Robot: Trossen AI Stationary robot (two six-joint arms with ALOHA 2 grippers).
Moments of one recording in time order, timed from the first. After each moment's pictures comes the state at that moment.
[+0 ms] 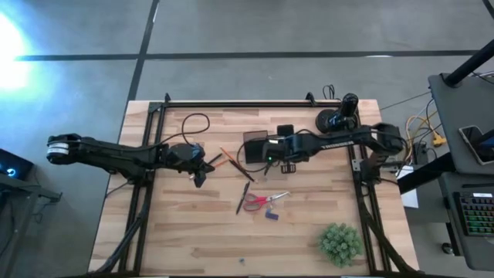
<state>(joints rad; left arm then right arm) 0.08 0.98 0.37 -0.01 -0.01 -0.52 -0.07 1.75 1.23 -0.83 0.53 -0.25</state>
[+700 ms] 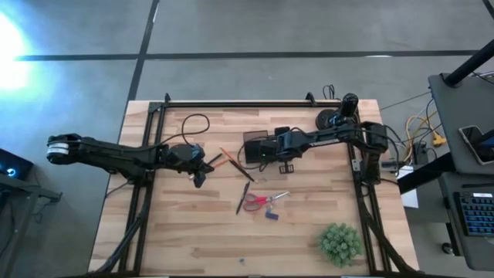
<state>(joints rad) 0.08 0.98 0.35 -0.01 -0.01 -0.52 -0.13 1.88 1.26 -0.84 0.41 -0.23</state>
